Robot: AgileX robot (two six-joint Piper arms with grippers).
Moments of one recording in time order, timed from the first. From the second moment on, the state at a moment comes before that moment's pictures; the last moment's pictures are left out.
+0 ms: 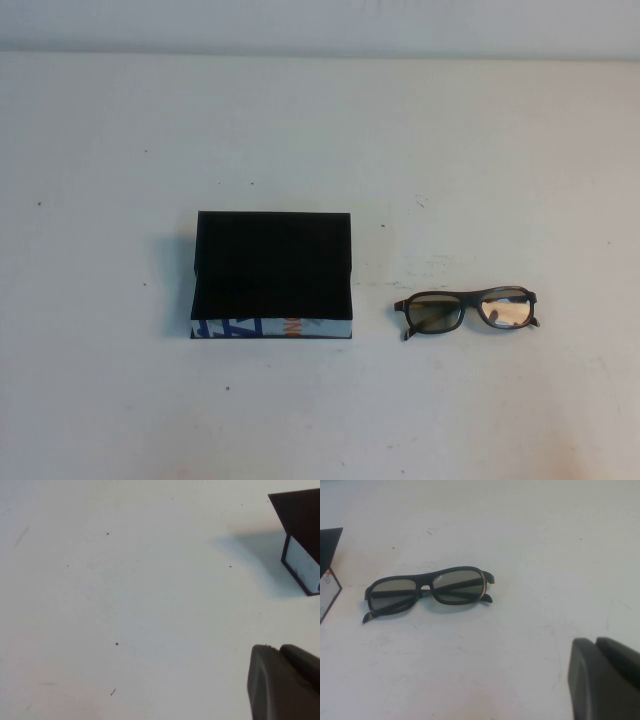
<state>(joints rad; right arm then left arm) 0.04 -0.01 0.03 0.33 0.36 -0.15 -0.11 -0.01 0.03 -0.09 0.39 0.17</state>
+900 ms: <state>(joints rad) 0.04 -0.01 0.03 0.64 0.25 -0.15 -0.11 -0.01 0.03 -0.09 0.39 0.17</state>
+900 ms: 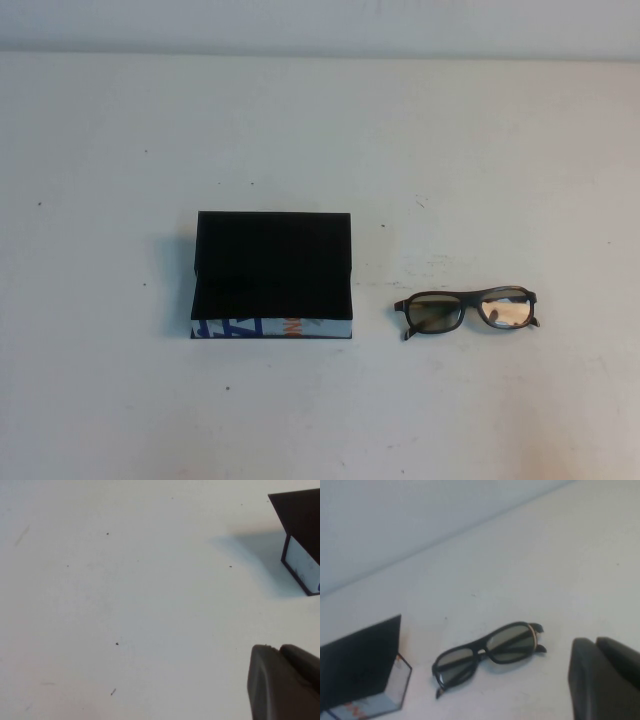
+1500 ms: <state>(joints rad) 0.04 -0.01 0.02 1.06 0.22 -0.15 -0.11 -0.01 0.03 -0.09 0.39 0.17</state>
